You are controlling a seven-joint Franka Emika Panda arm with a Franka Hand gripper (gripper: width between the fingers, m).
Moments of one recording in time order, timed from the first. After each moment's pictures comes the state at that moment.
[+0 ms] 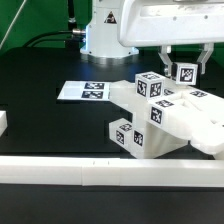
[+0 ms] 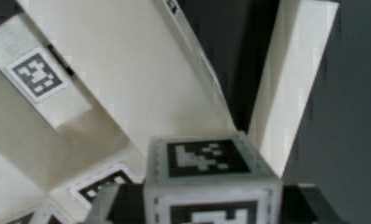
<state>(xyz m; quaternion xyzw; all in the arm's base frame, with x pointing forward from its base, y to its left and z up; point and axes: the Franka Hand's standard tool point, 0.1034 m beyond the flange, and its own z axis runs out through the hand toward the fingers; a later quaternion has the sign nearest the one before) 0.564 0.089 0.118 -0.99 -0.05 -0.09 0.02</state>
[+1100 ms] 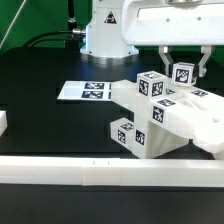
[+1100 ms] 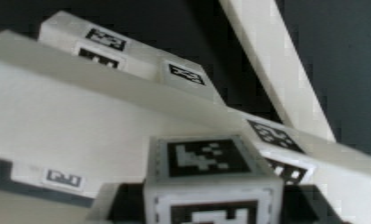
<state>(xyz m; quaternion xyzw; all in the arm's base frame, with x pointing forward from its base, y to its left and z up) 0.562 0.091 0.116 -0.94 0.32 -0.07 0.06</state>
